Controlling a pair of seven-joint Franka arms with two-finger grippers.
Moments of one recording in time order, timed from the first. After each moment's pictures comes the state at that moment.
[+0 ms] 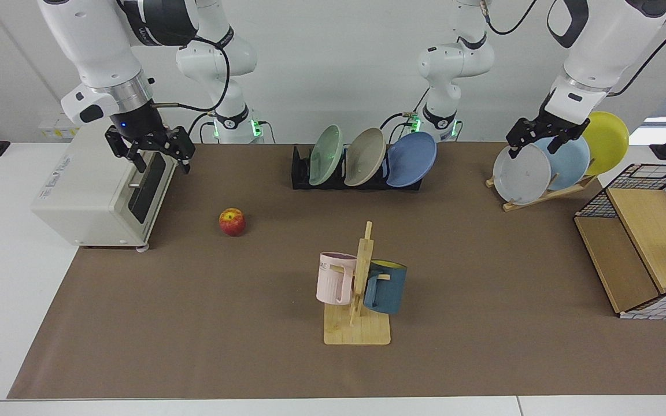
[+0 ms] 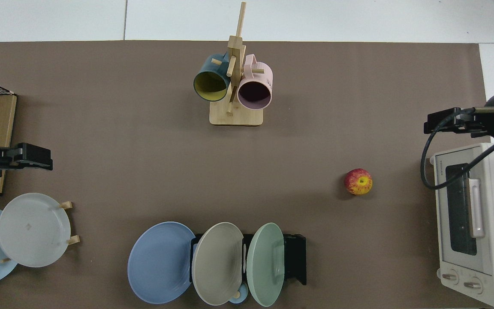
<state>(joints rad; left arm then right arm) 0.10 -0.07 -0.11 -1.69 0.00 1.58 -0.09 0.12 0.01 -0.11 -1.60 0.04 1.69 0.11</state>
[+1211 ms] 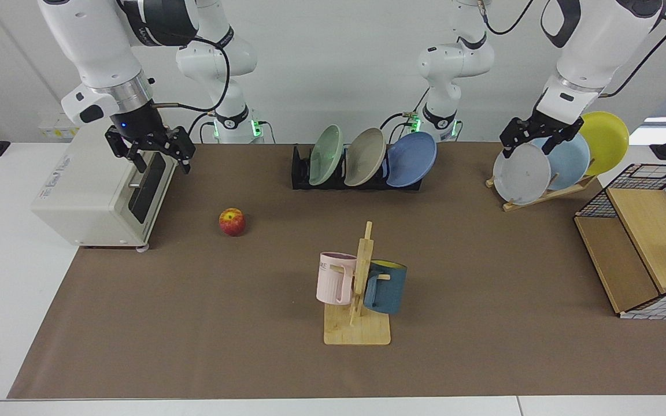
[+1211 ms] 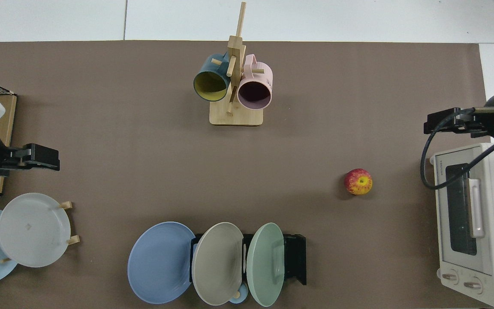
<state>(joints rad) 0.10 -0.07 -0.13 -1.69 -0.01 1.58 -0.09 0.12 0.01 -0.11 -1.60 0.04 1.69 0.11</state>
